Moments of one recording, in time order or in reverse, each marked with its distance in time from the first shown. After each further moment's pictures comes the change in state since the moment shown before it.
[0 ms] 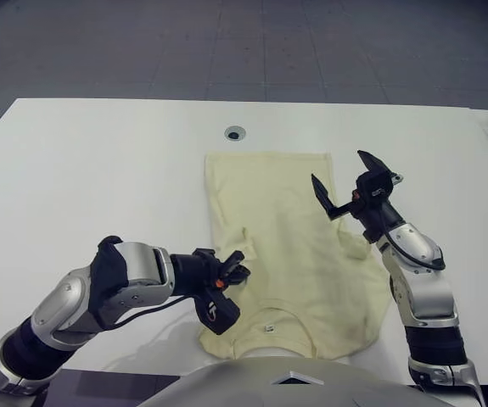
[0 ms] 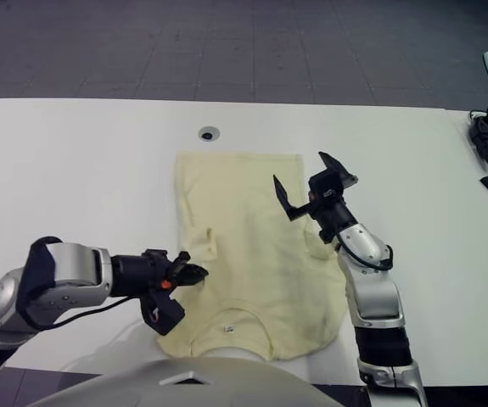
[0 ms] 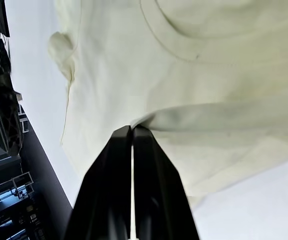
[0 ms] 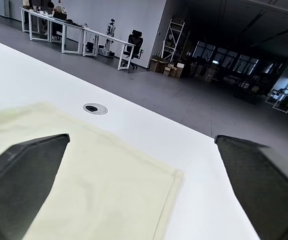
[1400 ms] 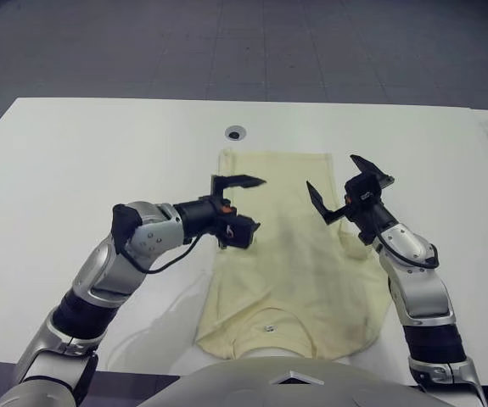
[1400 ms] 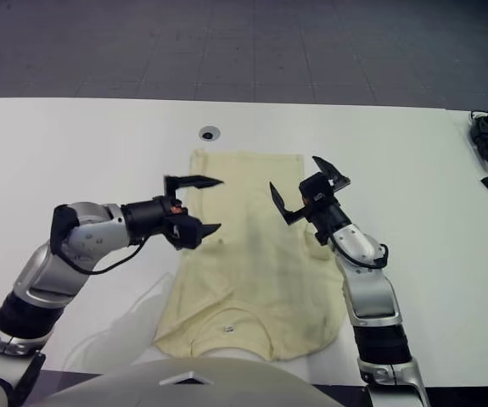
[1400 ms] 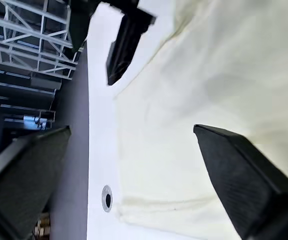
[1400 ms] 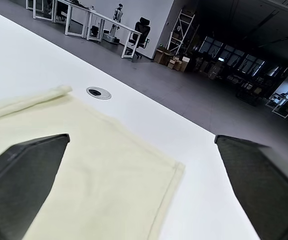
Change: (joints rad) left arm -0.133 -0.286 0.133 0.339 -0.125 0.223 0.323; right arm -0.003 -0.047 0.021 0.020 -0.093 0.004 0.014
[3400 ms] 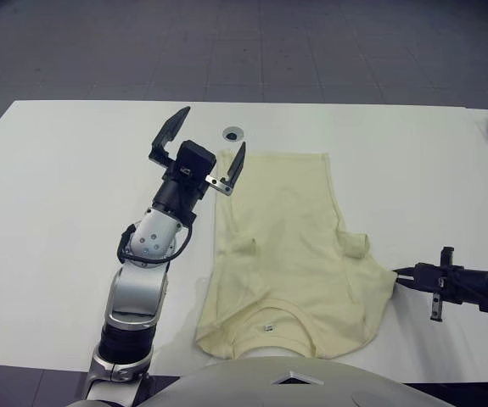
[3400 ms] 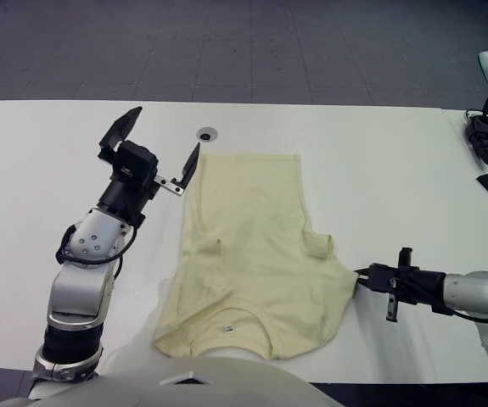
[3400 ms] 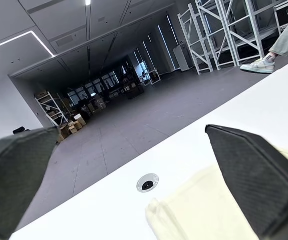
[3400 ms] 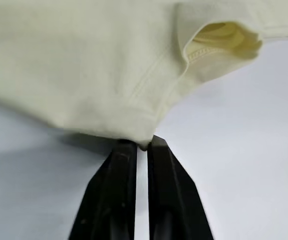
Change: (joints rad) left arm 0.154 -0.345 0.144 -0.143 -0.165 0.296 0.560; right arm 0.412 -0.660 -0.164 0.212 0.020 -0.406 0.694
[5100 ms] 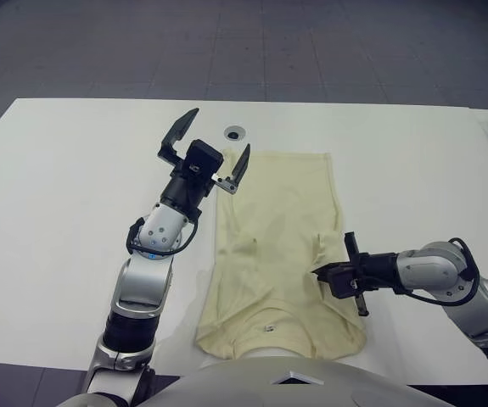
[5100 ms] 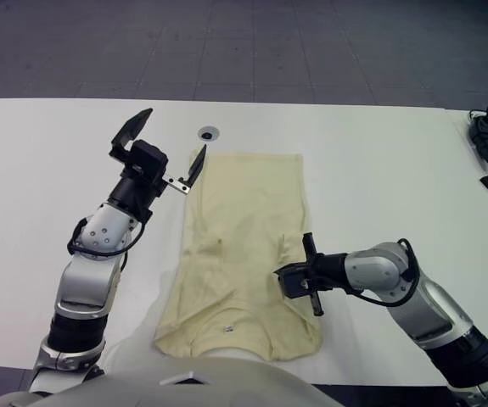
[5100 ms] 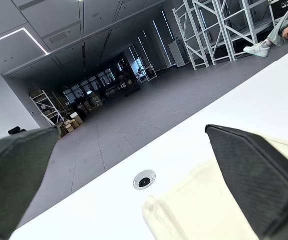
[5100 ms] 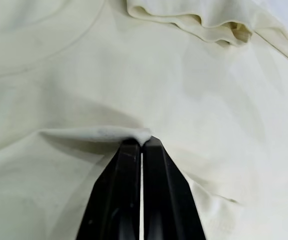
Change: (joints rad) left arm -0.044 0.005 -0.021 0.100 0.001 -0.044 0.001; right arm -0.348 0.111 0.441 -0.401 -0.193 0.211 0.027
